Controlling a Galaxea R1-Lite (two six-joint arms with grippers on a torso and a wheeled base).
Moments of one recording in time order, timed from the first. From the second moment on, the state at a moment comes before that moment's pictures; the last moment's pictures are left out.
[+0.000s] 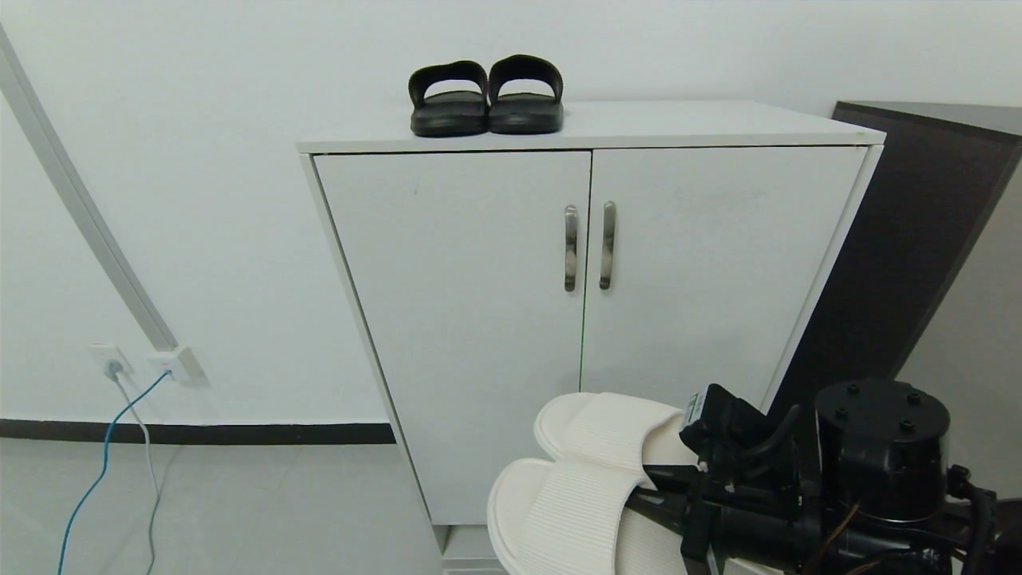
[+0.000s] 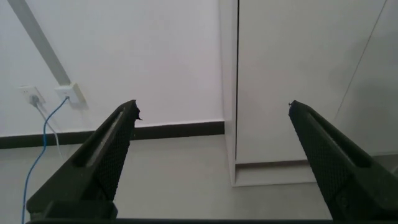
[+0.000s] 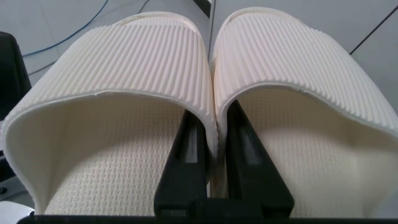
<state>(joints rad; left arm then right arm) 0.00 0.00 -0.01 0.00 0.06 0.11 0.80 1.66 -0.46 -0.91 0.22 -0.15</state>
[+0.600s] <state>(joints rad) 0.01 0.11 -0.14 0.00 0.01 0.07 0.80 1.67 -0.45 -0.91 0.22 -0.15</state>
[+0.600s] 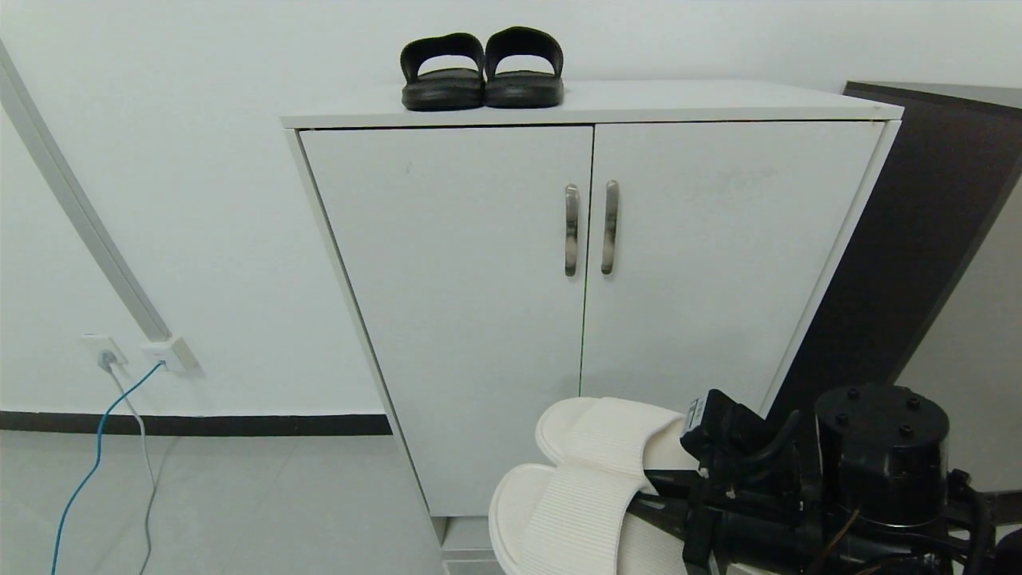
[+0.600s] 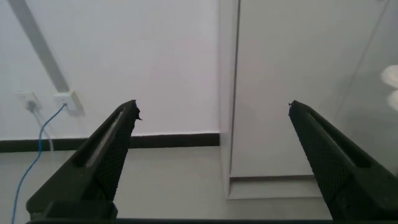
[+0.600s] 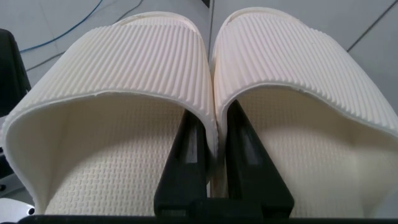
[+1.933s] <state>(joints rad) -0.48 1.30 -0.94 -0.25 -0.48 -0.04 0.81 1.66 -0.44 -0.91 0.21 -0.15</state>
